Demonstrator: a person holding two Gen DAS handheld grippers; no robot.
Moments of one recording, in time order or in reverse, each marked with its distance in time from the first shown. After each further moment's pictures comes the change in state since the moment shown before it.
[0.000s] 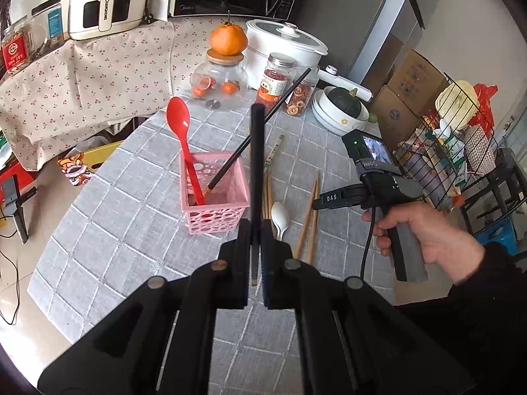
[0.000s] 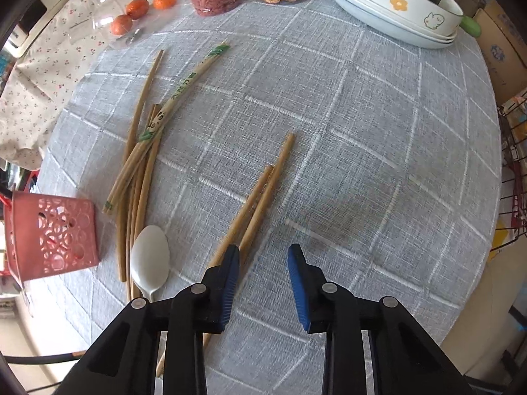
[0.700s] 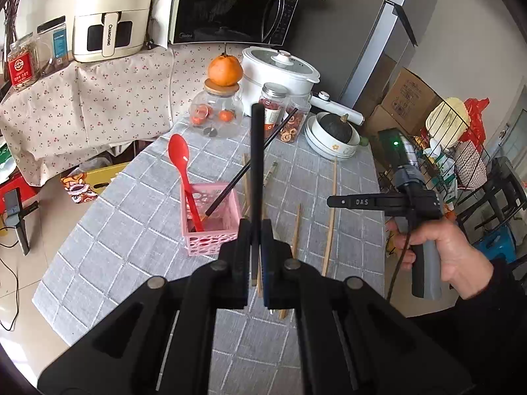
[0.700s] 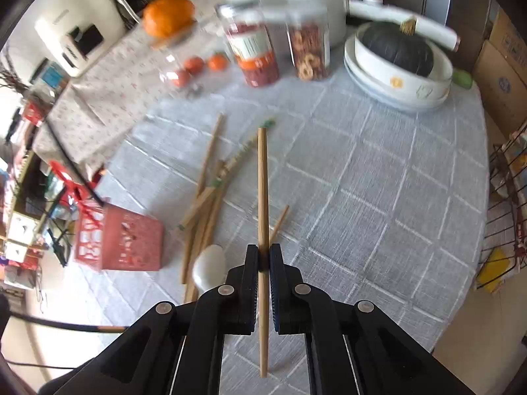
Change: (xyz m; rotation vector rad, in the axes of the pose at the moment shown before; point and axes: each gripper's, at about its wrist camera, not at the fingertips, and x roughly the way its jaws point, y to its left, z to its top) left arm -0.029 -0.007 0.013 0.002 -0.099 -0.015; right arm -0.090 0.006 -0.007 -0.071 -0.235 0.135
